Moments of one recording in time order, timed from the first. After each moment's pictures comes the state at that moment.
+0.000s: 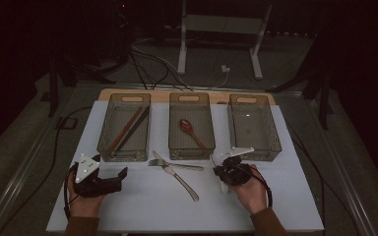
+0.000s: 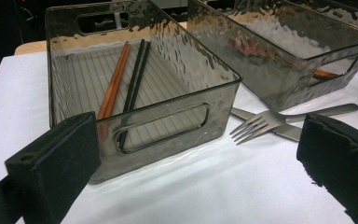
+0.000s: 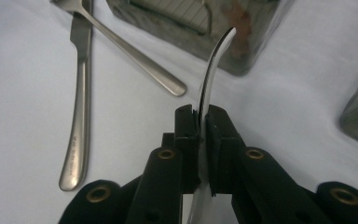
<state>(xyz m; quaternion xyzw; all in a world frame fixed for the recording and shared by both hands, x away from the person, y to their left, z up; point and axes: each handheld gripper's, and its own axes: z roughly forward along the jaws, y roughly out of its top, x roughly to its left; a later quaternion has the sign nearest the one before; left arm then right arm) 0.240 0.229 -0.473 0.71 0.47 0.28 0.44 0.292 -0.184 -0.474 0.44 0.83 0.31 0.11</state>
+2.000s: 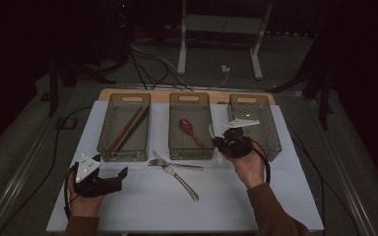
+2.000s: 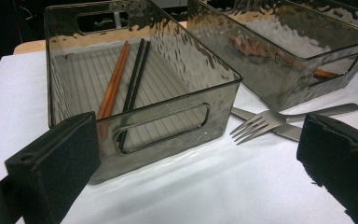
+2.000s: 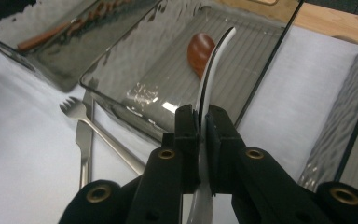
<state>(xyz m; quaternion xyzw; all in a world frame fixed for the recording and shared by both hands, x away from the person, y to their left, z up) 0.241 0.229 -0.474 0.71 0.47 0.28 0.45 0.337 -0.176 -0.412 0.45 0.80 0.37 0.15</state>
